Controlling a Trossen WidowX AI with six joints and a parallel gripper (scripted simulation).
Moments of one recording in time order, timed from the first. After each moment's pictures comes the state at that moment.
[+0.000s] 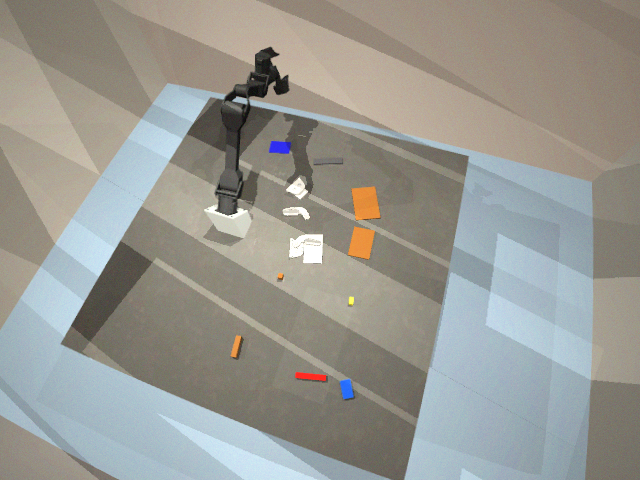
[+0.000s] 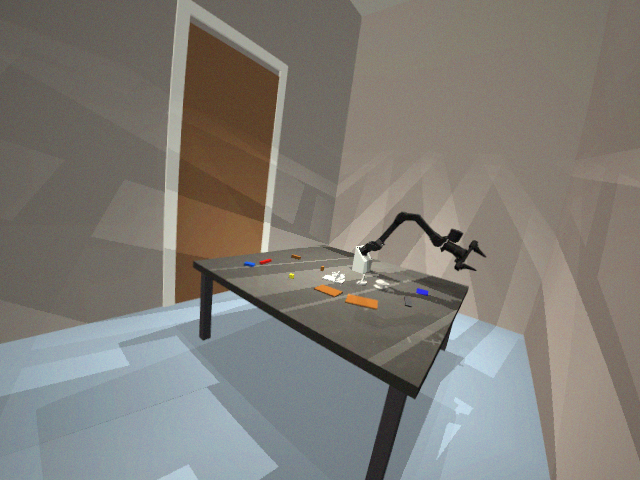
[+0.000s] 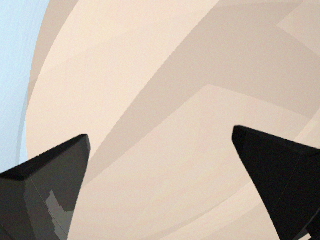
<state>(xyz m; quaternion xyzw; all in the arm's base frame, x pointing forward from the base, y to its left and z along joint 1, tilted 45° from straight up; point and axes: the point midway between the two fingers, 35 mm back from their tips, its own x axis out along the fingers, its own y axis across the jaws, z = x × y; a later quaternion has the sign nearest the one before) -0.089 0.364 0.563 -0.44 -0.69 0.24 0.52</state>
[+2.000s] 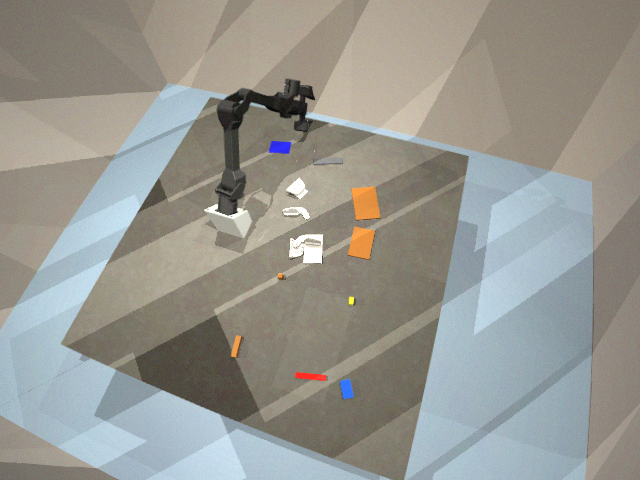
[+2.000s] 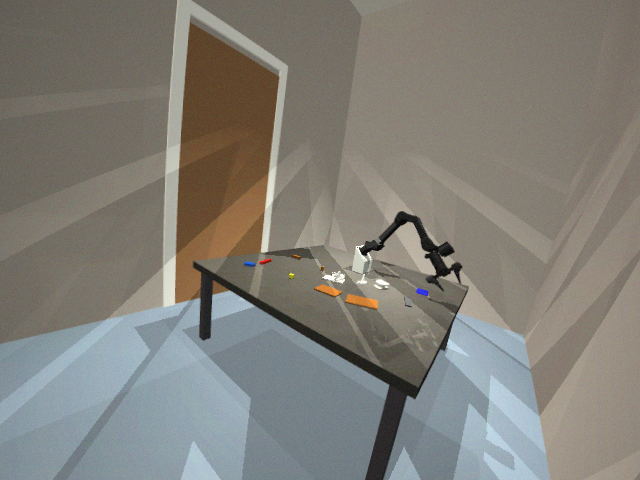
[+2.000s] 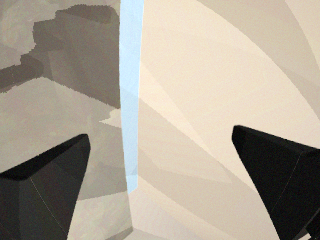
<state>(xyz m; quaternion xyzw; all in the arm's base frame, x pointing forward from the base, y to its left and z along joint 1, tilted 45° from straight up) 0.056 0.417 0.419 -0.55 -0.50 0.43 0.52</state>
